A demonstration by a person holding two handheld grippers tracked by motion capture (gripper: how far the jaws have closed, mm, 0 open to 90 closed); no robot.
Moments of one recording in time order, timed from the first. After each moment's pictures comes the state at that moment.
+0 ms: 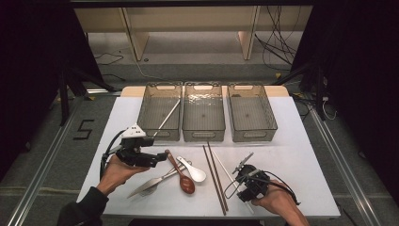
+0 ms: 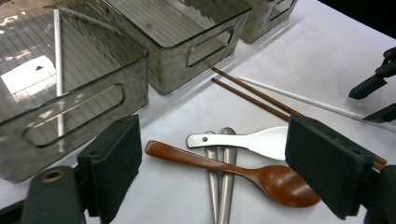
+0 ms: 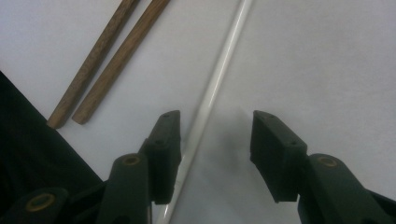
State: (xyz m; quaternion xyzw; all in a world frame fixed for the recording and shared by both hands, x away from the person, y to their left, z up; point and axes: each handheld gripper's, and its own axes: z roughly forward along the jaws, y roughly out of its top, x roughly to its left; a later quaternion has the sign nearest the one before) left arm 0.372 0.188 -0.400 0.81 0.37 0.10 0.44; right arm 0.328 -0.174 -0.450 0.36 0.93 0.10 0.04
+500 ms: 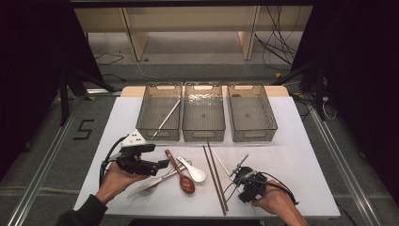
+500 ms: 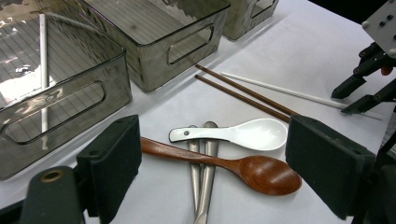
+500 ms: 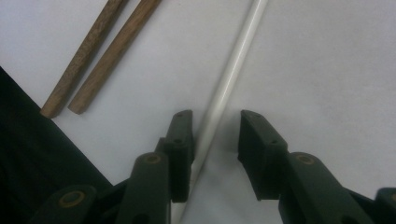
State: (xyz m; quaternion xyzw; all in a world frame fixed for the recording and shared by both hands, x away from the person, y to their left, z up) left arm 0.352 0.183 -0.398 0.82 0.36 0.11 0.44; right arm 0.329 -0.169 -0.454 0.34 0.94 0.06 0.03
